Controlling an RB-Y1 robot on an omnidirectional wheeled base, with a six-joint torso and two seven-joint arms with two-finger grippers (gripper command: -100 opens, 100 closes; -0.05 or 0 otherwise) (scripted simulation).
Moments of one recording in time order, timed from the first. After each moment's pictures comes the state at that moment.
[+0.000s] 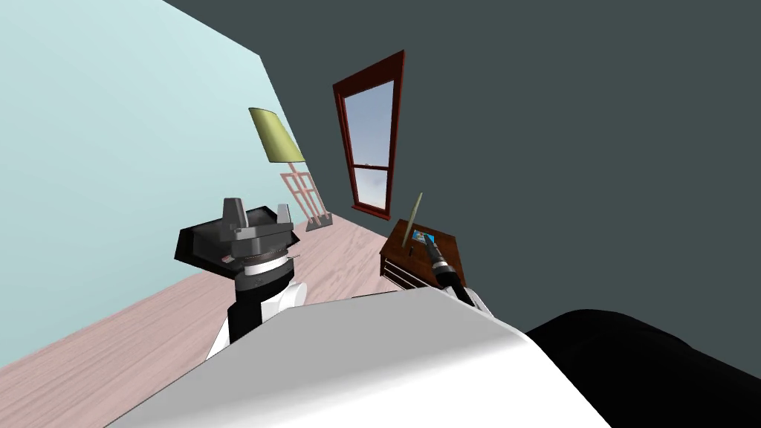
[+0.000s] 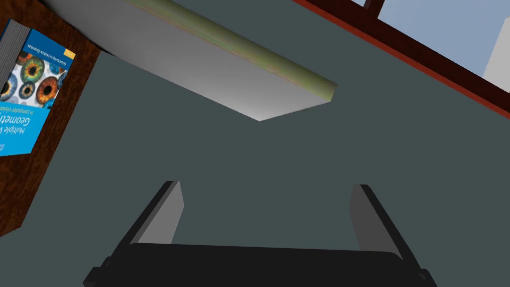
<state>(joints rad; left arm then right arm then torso) 0.46 0.03 0.03 -2.40 -0.06 -0.58 0.16 0.59 -0.23 -0.05 -1.96 -0.01 -0.19 0.19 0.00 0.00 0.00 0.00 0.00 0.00</state>
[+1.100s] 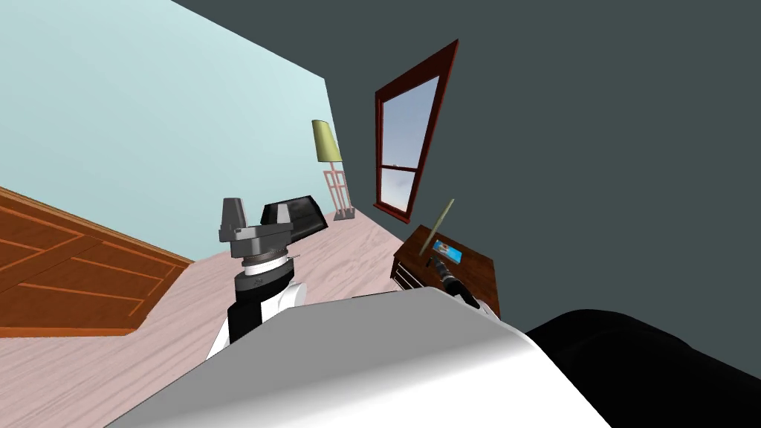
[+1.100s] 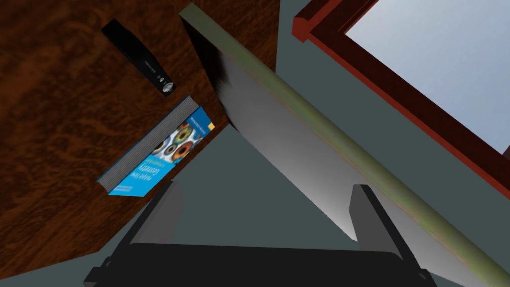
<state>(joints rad) 0.46 0.03 0.03 -2.40 -0.06 -0.58 0.16 0.59 -0.29 -0.12 -1.72 -0.10 0.09 0.31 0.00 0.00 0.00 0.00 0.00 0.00</state>
